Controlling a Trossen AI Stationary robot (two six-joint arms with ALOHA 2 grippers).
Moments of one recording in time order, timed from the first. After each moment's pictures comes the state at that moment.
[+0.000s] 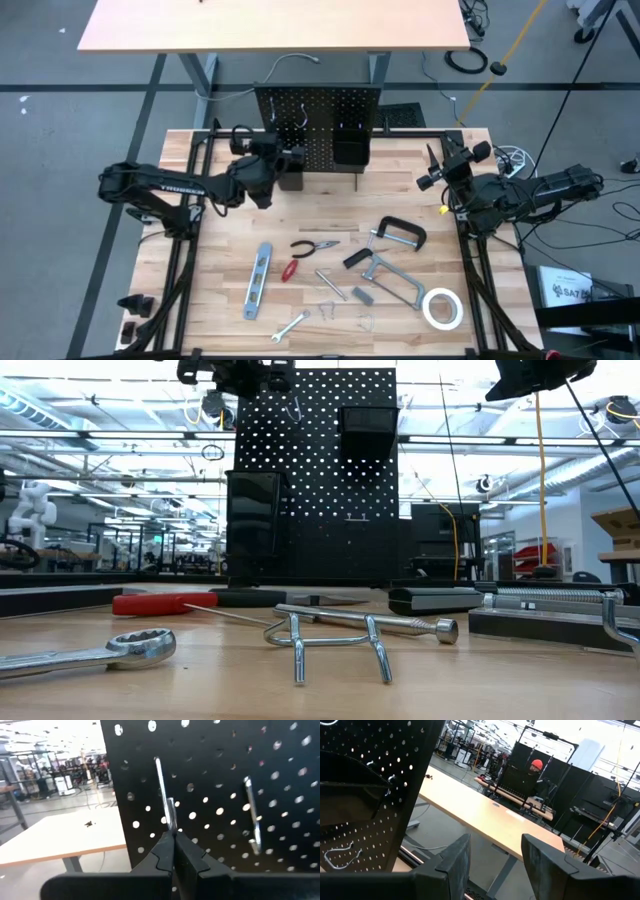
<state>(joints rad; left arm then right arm) 0.03 1.42 0.98 0.63 -1.40 0.30 0.22 0.64 0.62 -0.05 1.38 -0.27</state>
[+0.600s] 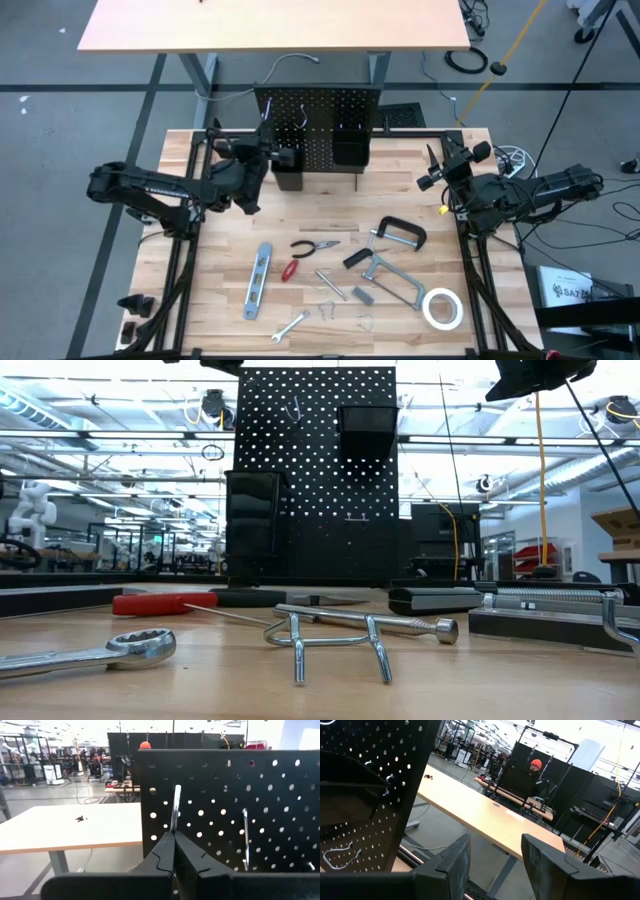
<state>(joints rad) -0.05 1.31 0.98 0.65 -1.45 0.30 0.22 0.64 0.62 -0.05 1.38 -0.27</state>
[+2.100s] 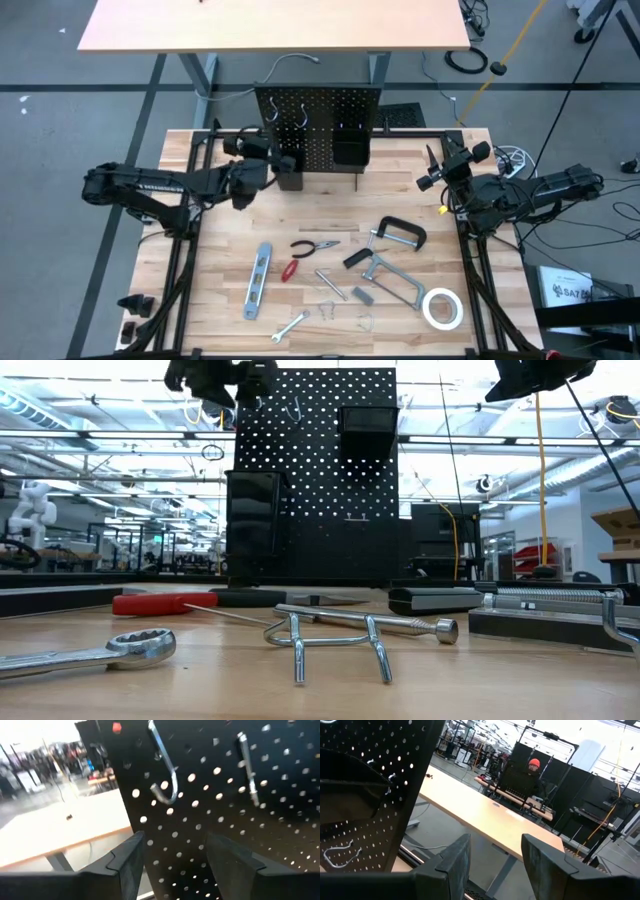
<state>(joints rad) 0.04 1.26 0.98 -0.02 -1.23 -0.13 0.22 0.64 0.62 -0.06 1.38 -0.27</state>
